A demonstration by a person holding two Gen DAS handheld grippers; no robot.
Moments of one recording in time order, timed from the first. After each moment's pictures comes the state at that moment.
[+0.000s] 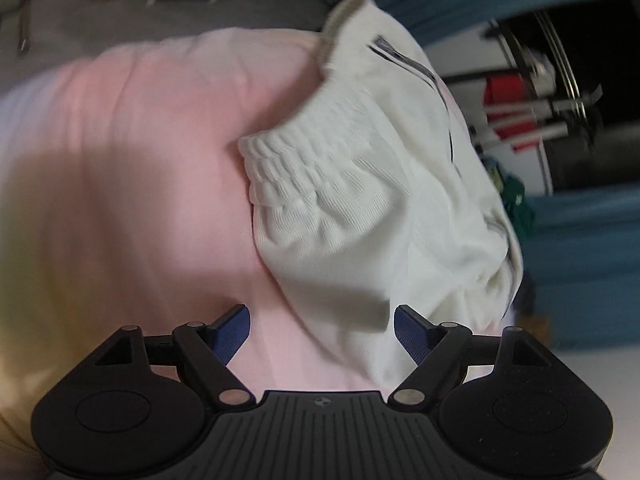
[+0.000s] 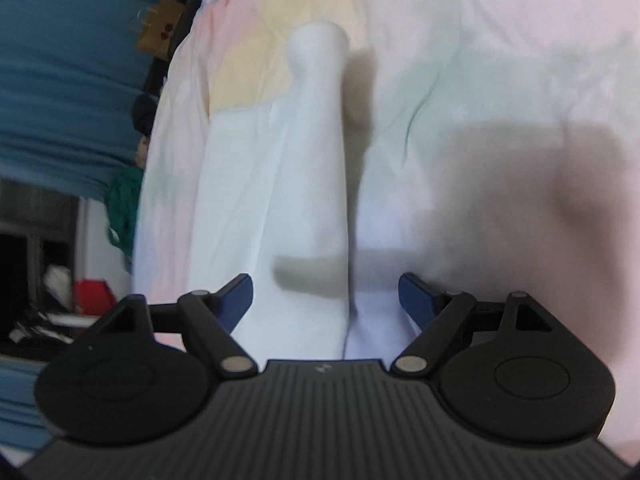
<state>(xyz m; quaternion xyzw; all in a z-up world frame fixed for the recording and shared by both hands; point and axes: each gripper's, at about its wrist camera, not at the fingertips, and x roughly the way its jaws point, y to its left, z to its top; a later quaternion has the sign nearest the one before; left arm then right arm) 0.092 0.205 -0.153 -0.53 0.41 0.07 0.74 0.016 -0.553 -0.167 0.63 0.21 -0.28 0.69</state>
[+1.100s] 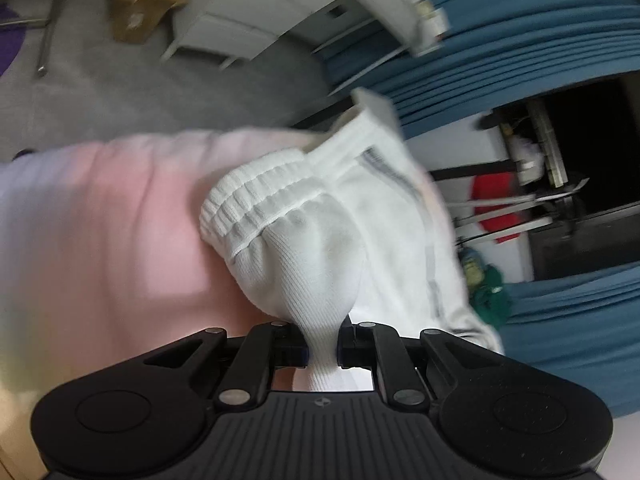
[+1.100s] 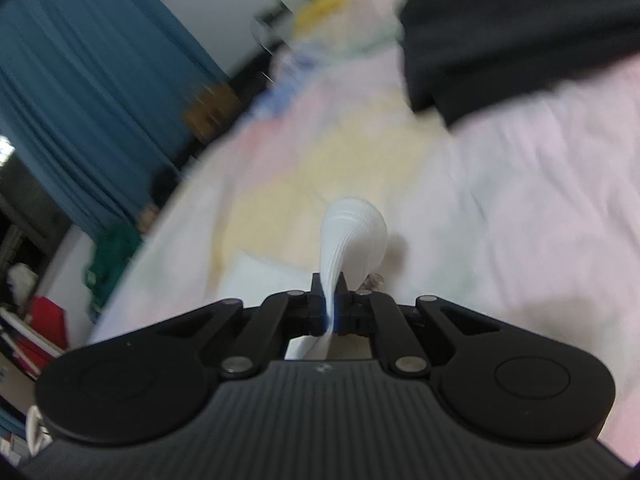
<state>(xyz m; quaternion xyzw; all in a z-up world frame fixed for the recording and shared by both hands) 0.057 0.243 -0.128 -0.54 0.33 0.13 0.77 0.006 -0.602 -0.150 0.43 0.14 -0.39 0.80</state>
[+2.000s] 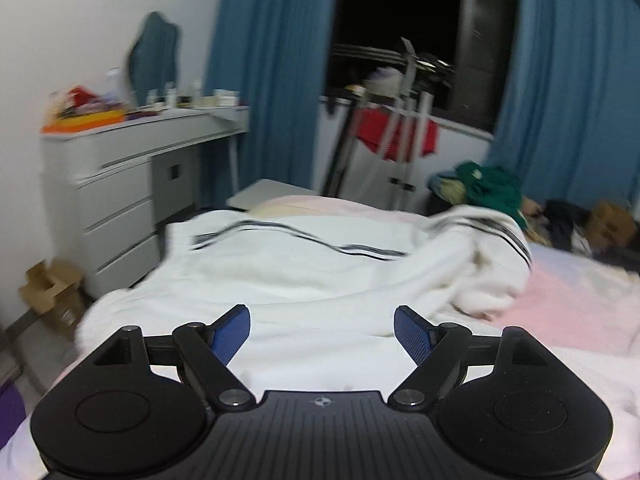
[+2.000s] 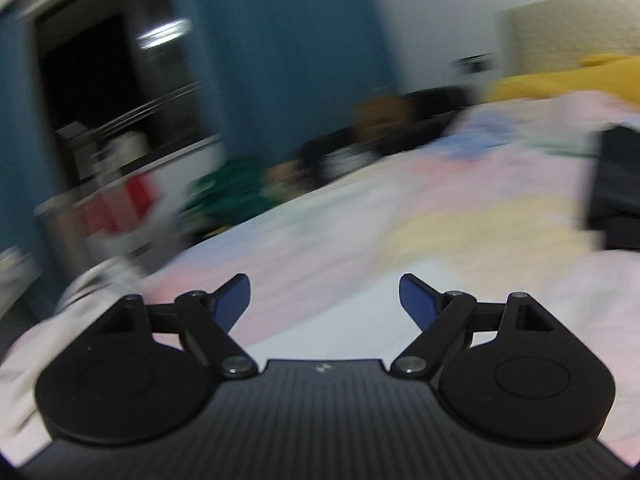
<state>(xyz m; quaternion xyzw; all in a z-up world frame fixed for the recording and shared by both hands) 0.089 0.010 -0.039 -0.06 0.25 0.06 0.96 0.044 -0.464 -0.060 0.20 0.15 -0.17 0.95</state>
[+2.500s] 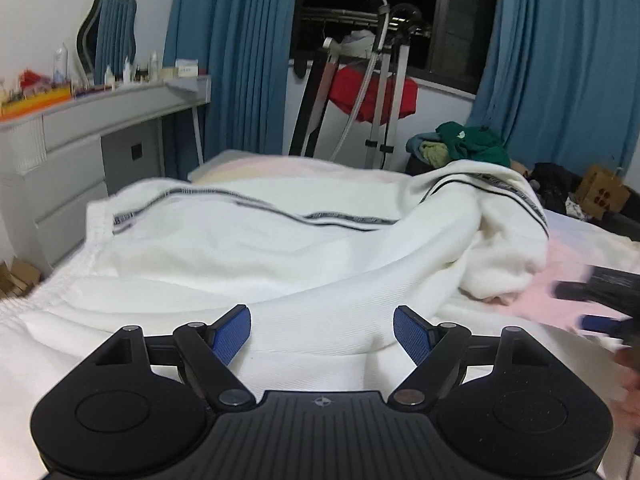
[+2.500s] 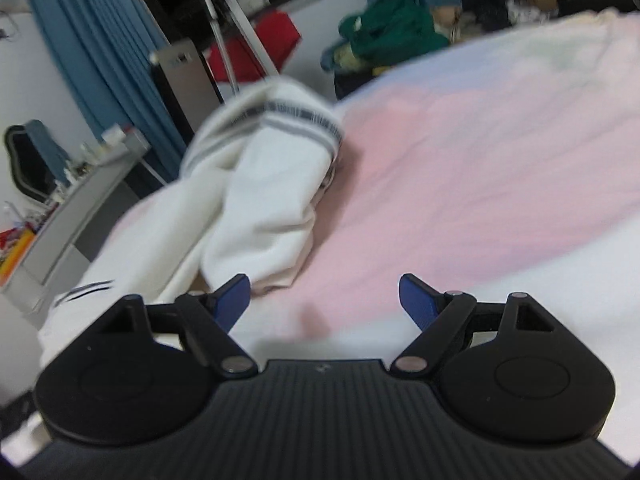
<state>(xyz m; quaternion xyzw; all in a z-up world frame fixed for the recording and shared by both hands) 0.203 0.019 -0.121 -0.07 0.29 0.03 0.95 0.271 -0.323 -0.123 0.23 0.33 0.04 0.91</state>
